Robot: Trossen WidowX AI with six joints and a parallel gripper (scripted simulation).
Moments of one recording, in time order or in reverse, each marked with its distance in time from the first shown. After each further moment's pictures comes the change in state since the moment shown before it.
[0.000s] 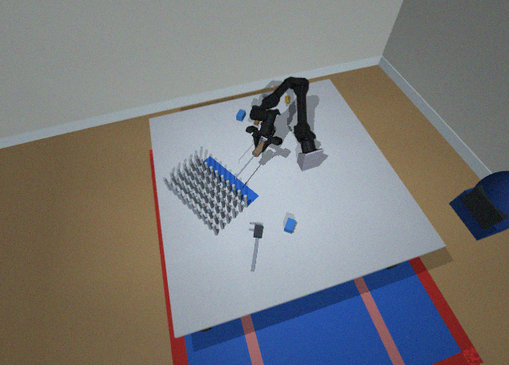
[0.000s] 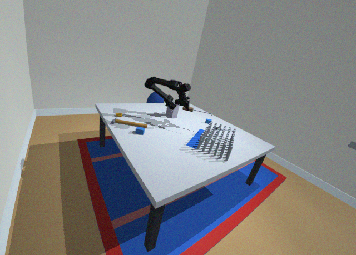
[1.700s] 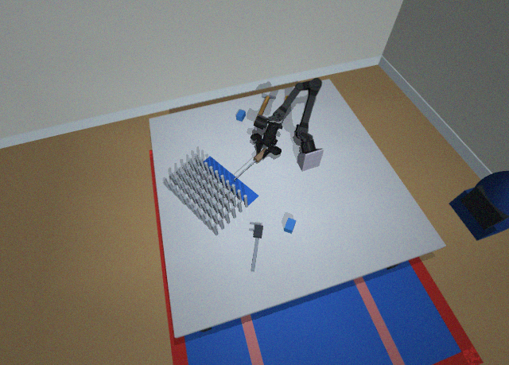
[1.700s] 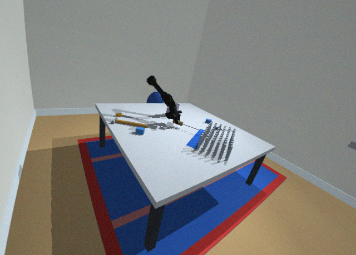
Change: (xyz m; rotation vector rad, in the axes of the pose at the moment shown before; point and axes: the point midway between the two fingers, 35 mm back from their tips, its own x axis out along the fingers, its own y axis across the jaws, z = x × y) arm 0.076 0.031 0.127 0.129 -0.050 0.122
